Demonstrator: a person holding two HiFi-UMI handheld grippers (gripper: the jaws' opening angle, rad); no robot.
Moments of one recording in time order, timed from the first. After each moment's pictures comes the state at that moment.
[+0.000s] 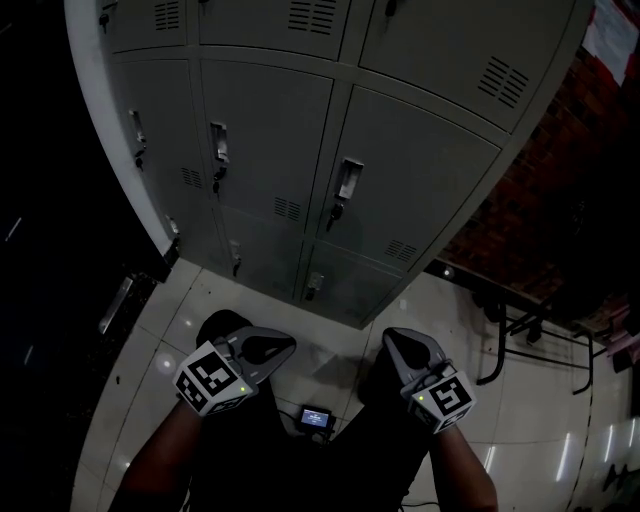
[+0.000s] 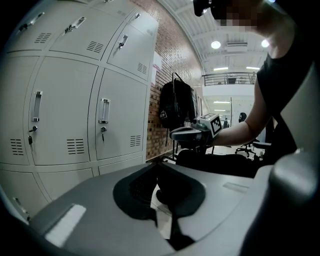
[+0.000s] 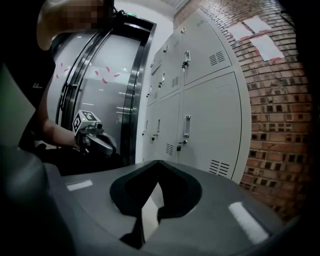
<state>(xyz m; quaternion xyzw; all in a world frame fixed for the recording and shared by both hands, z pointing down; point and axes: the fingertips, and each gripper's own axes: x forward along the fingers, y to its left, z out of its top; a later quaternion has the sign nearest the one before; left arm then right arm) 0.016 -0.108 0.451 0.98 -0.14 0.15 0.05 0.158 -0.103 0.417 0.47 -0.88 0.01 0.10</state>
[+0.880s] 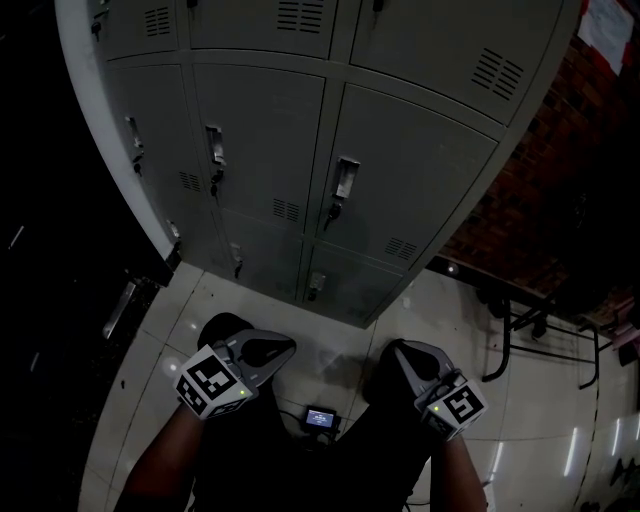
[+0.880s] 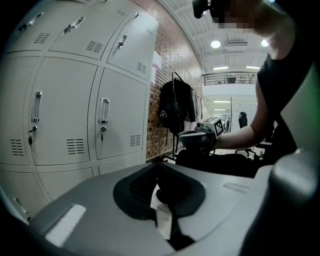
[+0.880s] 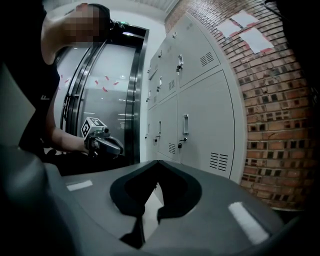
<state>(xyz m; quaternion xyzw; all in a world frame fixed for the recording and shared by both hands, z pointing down) 0.016 -0.107 0.452 0.98 -0.14 0.15 0.05 0.174 -0.077 0.427 0.46 -0.89 0.04 0.07</state>
